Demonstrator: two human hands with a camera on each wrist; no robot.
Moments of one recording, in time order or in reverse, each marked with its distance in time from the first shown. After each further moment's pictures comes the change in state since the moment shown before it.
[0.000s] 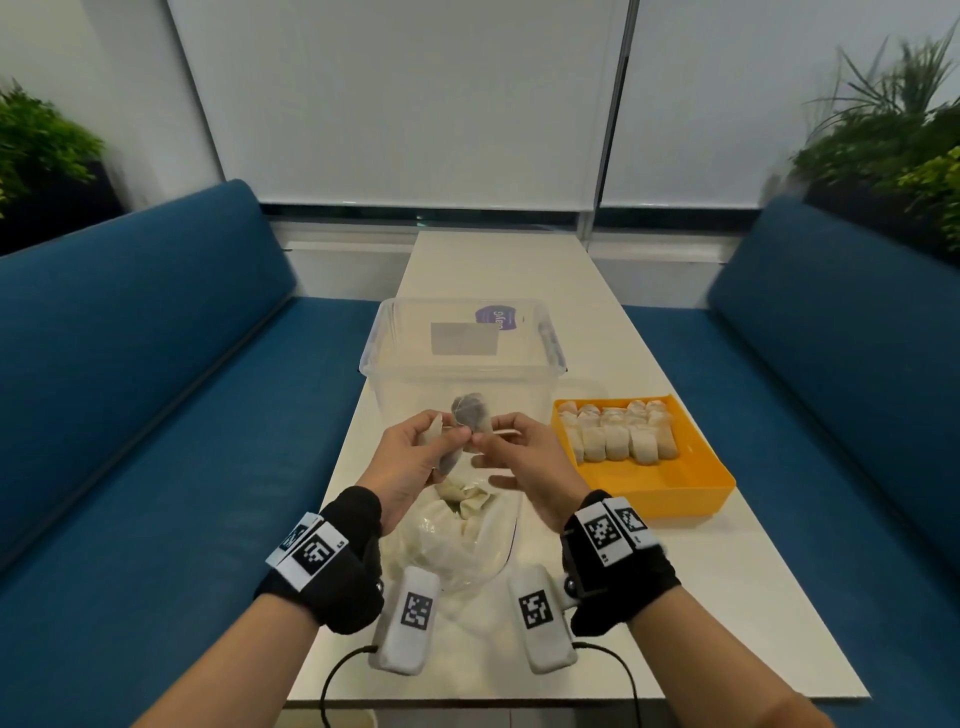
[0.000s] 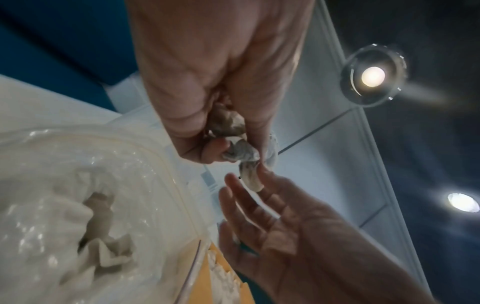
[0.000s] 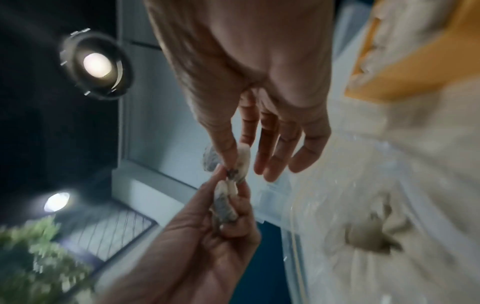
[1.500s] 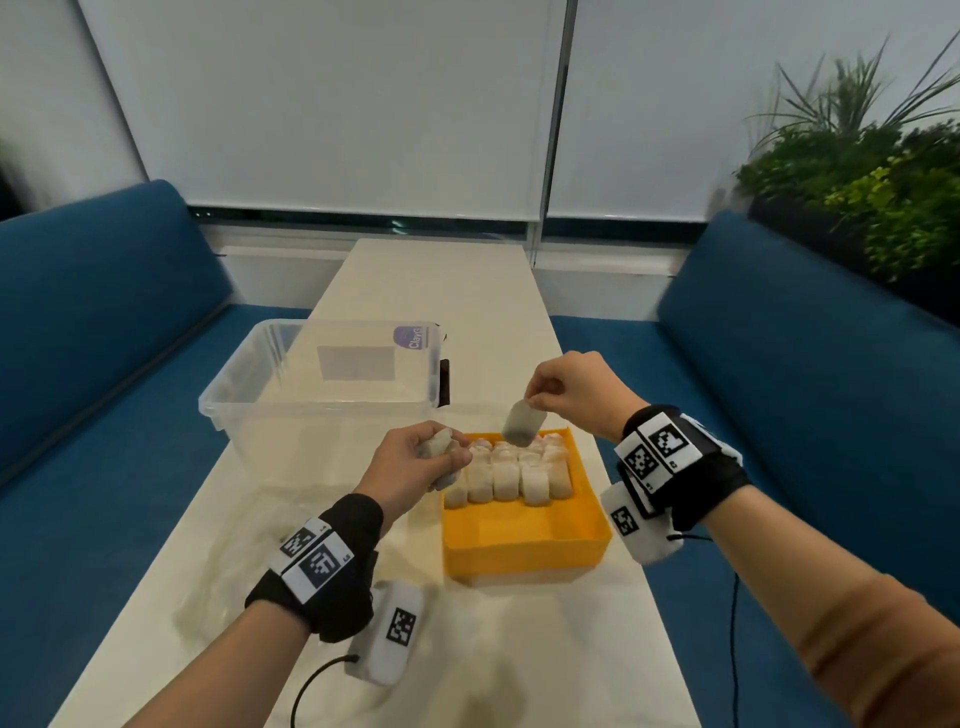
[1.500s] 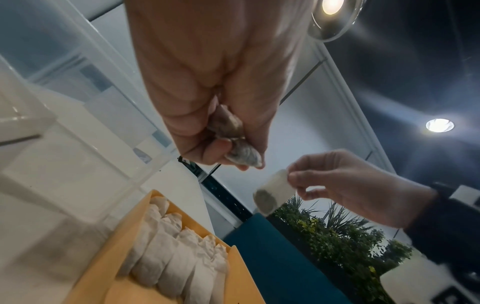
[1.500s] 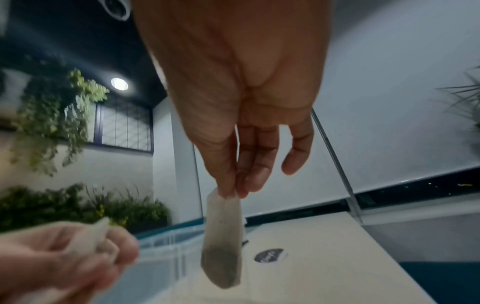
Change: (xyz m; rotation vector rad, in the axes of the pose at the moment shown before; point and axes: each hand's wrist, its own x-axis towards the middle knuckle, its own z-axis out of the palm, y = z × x) left_hand 0.071 0.002 0.160 0.292 -0.022 0.075; right_hand 0.064 -0.094 -0.229 -1.188 -0.027 -0.360
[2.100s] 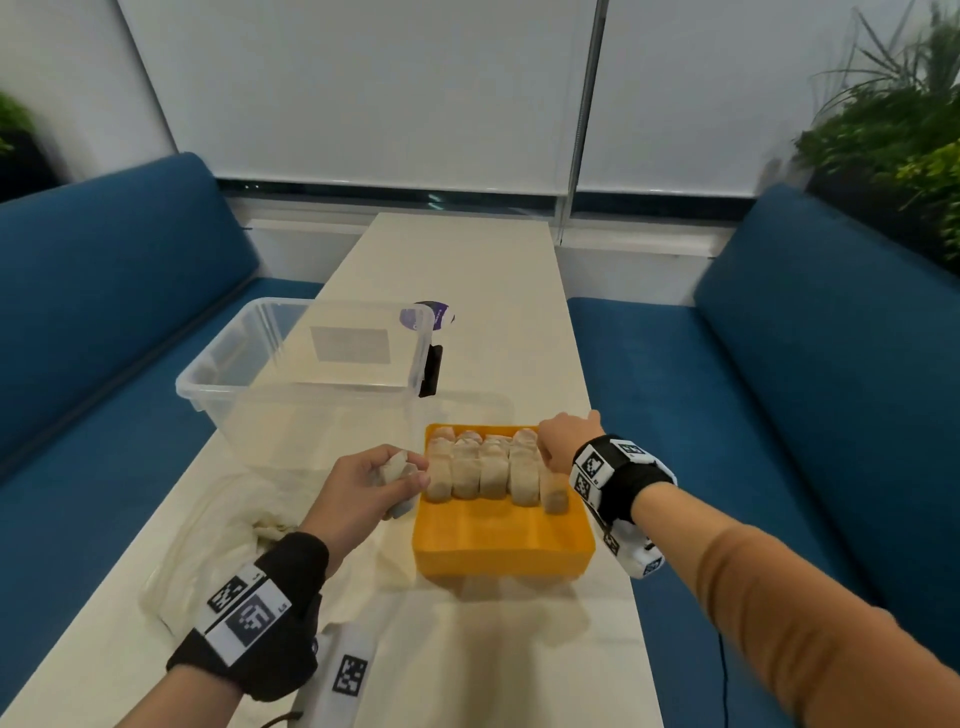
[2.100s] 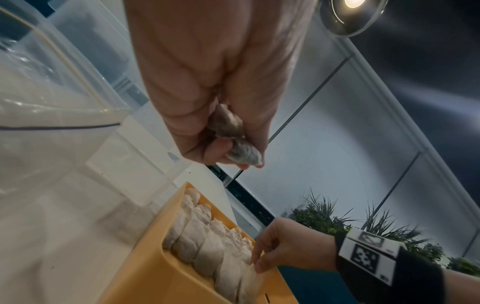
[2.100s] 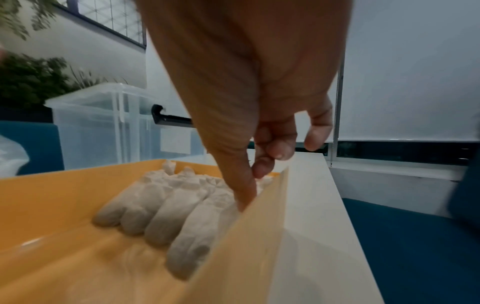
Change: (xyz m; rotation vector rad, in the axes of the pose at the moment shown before) left_hand -0.018 -0.014 0.013 0.025 0.155 -0.115; right_hand 0.036 0.080 0.082 -0.573 -0.416 0.167
